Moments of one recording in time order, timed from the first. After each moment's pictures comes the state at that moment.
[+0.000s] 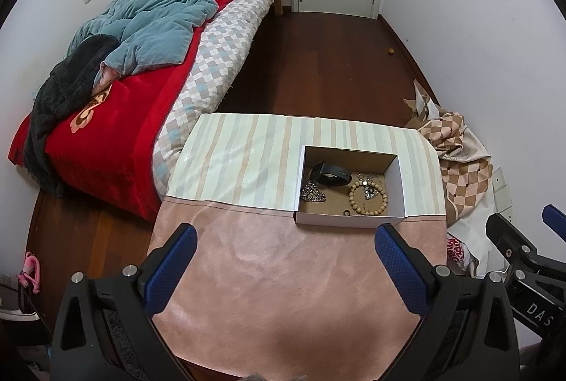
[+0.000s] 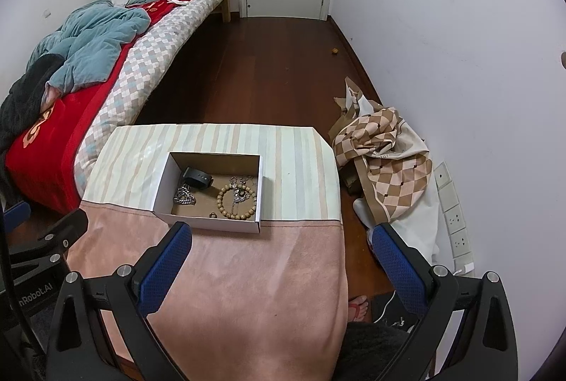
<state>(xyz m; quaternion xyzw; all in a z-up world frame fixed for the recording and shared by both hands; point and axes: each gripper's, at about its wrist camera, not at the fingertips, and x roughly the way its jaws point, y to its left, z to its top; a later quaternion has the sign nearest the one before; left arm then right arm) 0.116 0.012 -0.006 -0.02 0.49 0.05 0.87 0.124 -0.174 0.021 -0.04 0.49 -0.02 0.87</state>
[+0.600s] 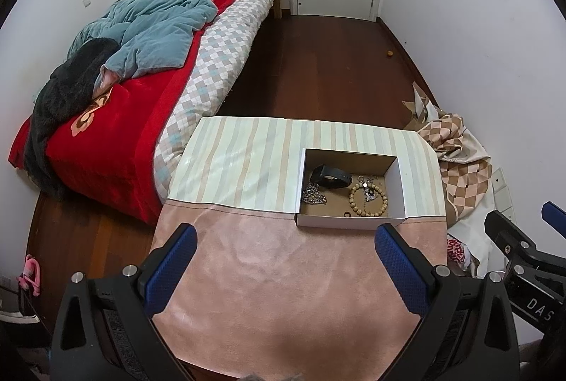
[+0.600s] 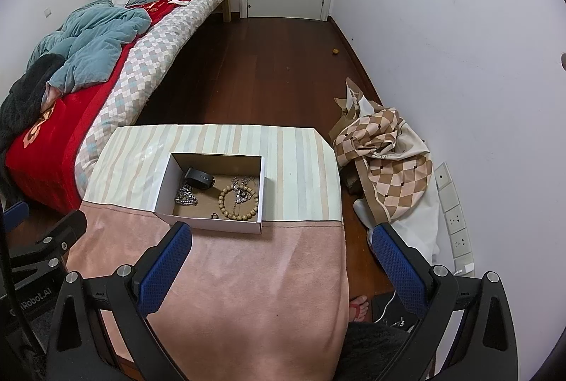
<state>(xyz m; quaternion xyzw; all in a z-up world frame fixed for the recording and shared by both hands) 0.113 0.014 -0.003 -0.02 0.49 0.05 0.87 0.123 -0.173 0.020 -0.04 0.49 -0.02 0.87</state>
